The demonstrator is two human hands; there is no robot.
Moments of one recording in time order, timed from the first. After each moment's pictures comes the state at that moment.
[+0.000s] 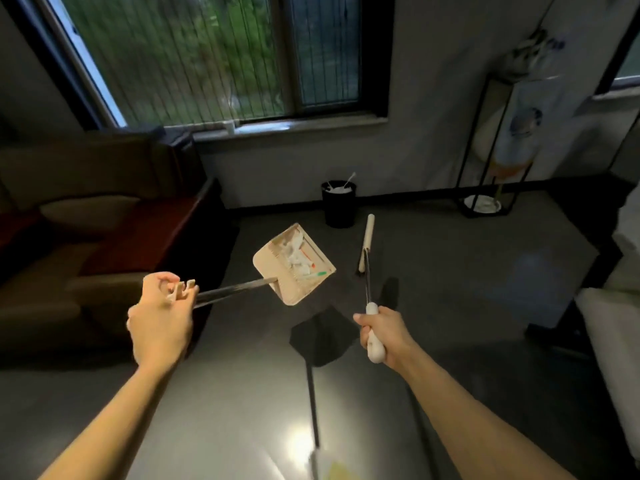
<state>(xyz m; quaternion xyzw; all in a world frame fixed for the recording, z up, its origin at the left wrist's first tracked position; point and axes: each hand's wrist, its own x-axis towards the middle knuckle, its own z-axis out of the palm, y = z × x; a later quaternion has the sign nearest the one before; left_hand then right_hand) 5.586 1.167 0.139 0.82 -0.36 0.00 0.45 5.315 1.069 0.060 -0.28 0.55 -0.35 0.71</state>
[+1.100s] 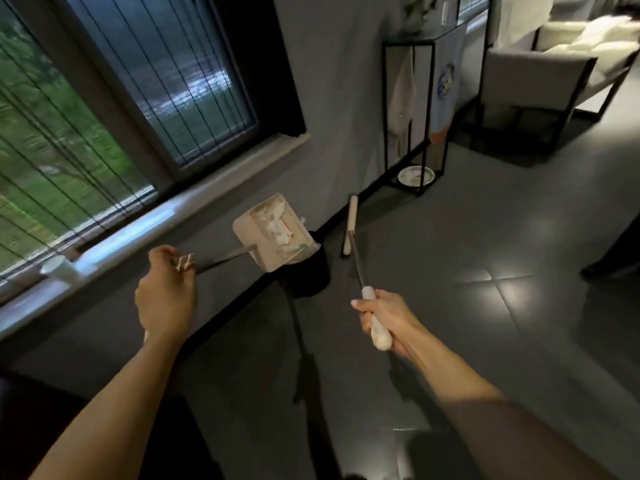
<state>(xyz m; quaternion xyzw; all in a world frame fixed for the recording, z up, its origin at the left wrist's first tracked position) 5.990 0.242 0.137 0.64 -0.68 -0.05 0.34 5.746 0.380 0.052 -0.06 0.55 -0.58 0.60</state>
